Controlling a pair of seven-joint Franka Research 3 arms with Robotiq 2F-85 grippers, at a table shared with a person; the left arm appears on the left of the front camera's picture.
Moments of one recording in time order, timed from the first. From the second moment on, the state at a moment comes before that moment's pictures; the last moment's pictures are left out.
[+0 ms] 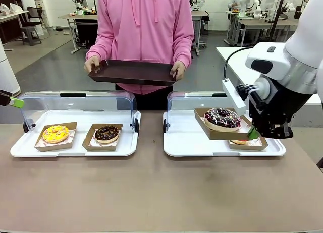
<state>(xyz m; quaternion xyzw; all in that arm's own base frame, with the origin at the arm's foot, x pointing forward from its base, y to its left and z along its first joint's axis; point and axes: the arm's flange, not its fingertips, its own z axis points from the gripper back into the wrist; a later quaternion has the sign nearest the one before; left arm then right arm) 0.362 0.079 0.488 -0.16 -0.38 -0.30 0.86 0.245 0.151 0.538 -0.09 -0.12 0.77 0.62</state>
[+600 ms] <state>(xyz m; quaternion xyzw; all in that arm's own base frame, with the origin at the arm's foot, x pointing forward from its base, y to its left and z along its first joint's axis) 0.362 0.079 0.488 -0.16 -0.38 -0.30 0.86 0.243 0.151 0.539 -0.09 -0.12 0.77 0.62</state>
